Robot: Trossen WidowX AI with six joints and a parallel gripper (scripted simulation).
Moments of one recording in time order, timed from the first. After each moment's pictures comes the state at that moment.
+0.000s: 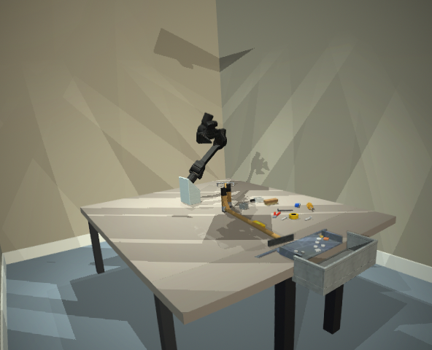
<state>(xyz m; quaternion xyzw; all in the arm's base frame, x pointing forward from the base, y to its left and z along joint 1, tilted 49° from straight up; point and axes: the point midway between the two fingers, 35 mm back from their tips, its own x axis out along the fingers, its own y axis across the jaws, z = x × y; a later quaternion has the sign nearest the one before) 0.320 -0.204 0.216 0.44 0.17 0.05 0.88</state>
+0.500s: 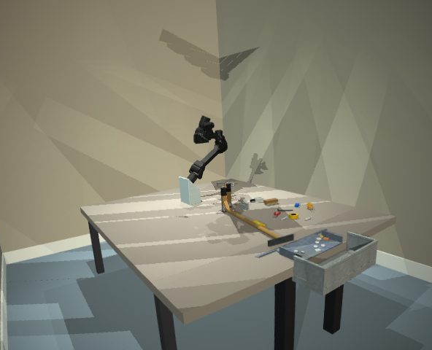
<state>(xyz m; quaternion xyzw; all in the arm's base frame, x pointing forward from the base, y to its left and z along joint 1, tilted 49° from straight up) 0.273 -0.197 0.221 0.42 0.13 0.03 0.90</state>
